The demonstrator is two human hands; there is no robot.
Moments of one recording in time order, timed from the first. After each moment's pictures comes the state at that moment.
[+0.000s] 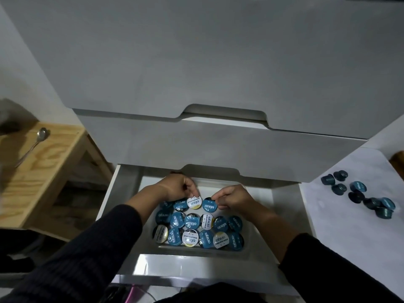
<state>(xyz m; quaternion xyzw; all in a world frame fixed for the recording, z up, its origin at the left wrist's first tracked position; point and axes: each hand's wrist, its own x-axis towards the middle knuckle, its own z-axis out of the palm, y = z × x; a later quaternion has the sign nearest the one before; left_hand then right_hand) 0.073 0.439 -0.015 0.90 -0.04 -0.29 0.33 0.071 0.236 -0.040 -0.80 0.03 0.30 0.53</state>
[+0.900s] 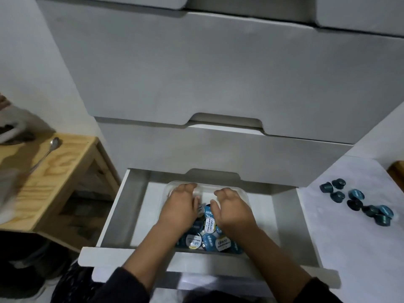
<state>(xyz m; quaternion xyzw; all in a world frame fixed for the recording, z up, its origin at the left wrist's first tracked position) 0.004 0.407 0.009 0.96 0.04 -0.03 0.28 0.022 0.262 -0.007 -0.97 -0.18 -0.04 0.18</state>
